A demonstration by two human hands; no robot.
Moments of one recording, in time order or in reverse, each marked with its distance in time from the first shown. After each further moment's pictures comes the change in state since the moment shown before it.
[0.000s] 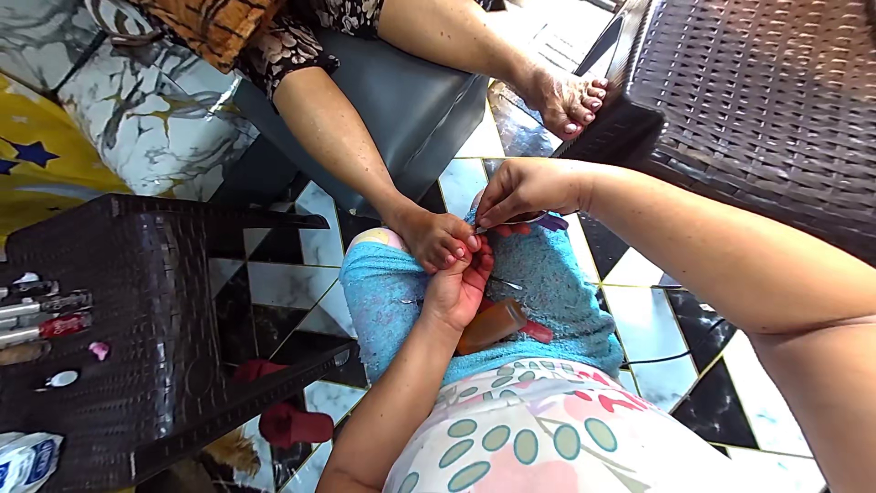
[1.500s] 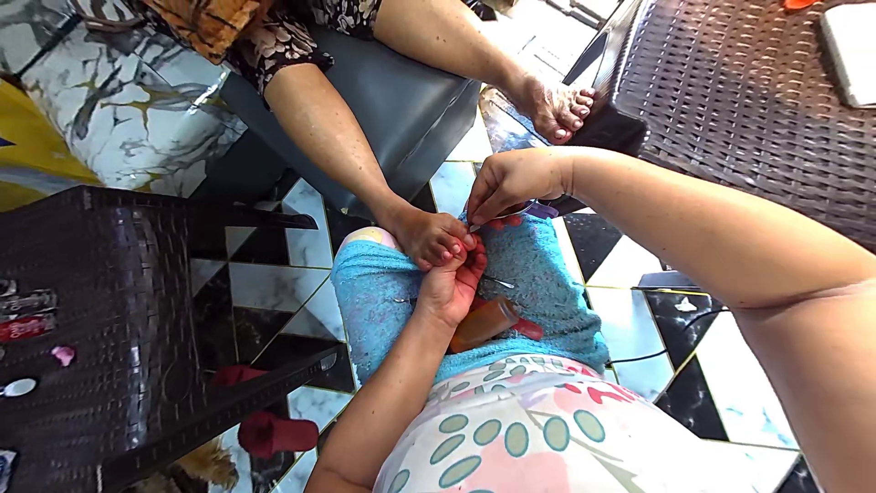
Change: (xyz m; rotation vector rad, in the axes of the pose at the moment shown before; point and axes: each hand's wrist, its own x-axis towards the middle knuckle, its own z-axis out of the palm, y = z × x) left_hand 0.001 0.001 0.002 0.016 0.029 -0.009; right_hand 0.013 -0.009 -0.011 -0.114 -0.097 -0.003
